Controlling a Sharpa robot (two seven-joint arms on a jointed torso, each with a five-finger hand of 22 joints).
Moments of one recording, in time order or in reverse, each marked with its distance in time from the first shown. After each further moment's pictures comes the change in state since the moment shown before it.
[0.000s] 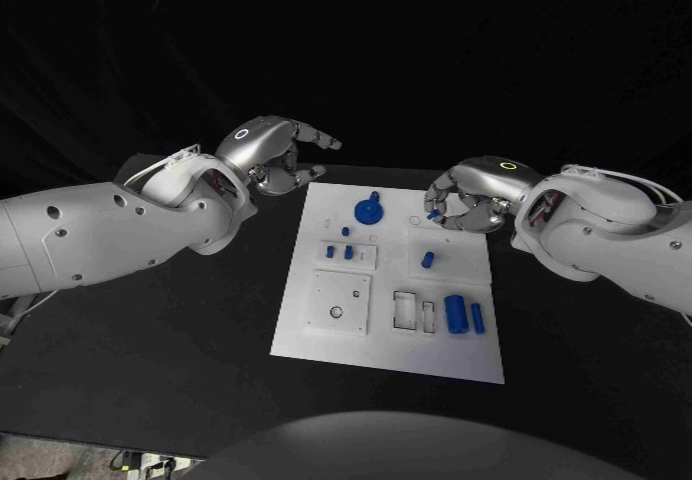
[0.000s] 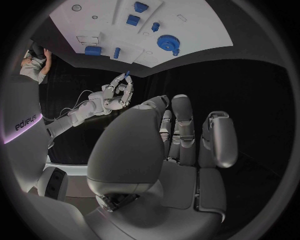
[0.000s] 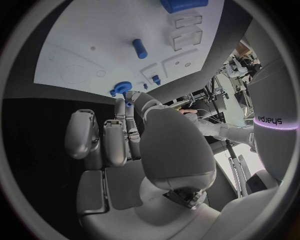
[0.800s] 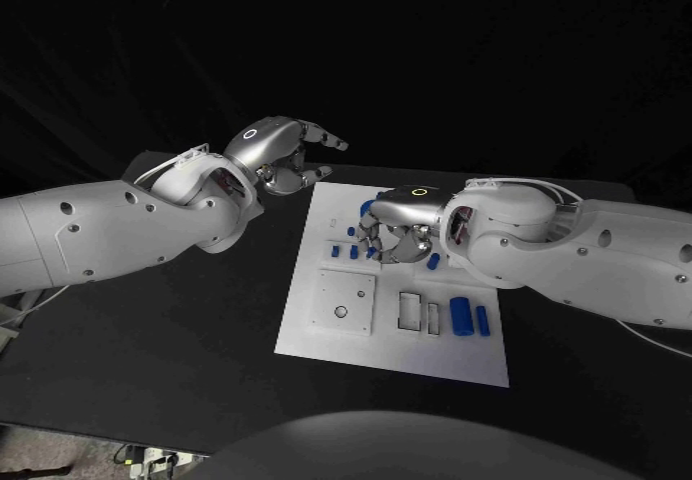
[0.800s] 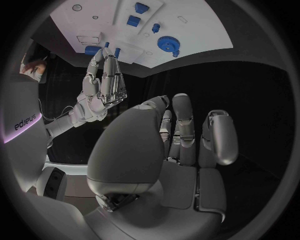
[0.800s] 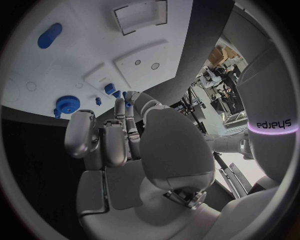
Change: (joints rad) left arm -0.004 0.006 0.000 -0.006 0.012 0.002 0.003; left_hand 0.000 0.000 0.009 0.002 0.000 0.000 0.000 0.000 0.000 -0.051 0.004 -0.019 0.000 -0.022 0.001 -0.013 -0.013 0.000 -0.007 0.007 -0.031 0.000; right arm -0.021 0.229 0.000 -0.012 -0.010 0.190 -0.003; right_hand 0.000 0.000 0.009 -0.009 -0.001 -0.012 0.001 -0.012 0.000 0.007 0.000 -0.014 -0.014 0.000 0.000 -0.006 -0.018 0.002 0.000 0.000 -0.008 0.001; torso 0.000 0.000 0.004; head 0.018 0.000
